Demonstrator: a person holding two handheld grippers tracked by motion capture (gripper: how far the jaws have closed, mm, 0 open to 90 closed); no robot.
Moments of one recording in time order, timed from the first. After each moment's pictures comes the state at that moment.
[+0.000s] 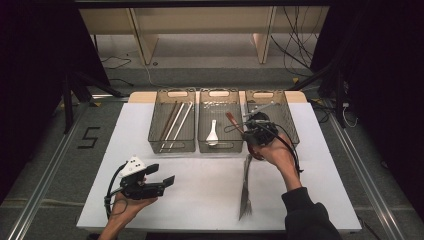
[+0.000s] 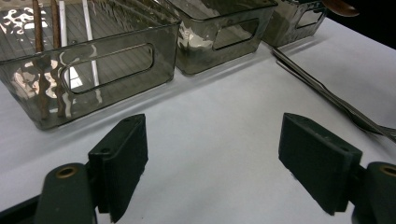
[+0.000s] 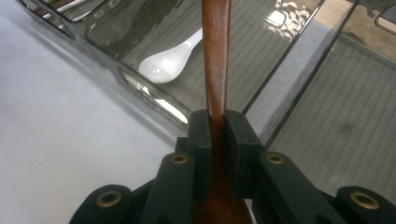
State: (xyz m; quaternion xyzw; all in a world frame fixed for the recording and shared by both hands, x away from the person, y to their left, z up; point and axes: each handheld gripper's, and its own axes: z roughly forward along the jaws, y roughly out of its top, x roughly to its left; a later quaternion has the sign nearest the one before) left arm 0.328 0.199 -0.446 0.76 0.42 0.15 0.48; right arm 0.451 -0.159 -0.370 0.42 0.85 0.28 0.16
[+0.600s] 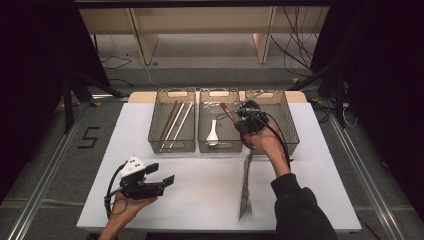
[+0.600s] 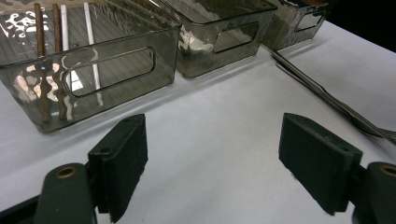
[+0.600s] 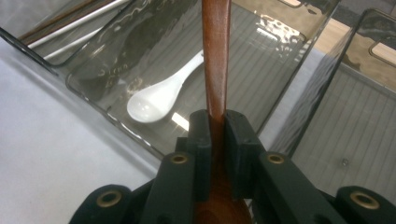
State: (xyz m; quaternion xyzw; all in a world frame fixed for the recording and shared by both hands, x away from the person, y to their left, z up) left arm 0.328 0.200 -0.446 0.75 0.41 0.15 0.49; right arm 0.484 -0.138 -0.365 0.42 0.84 0.28 0.17
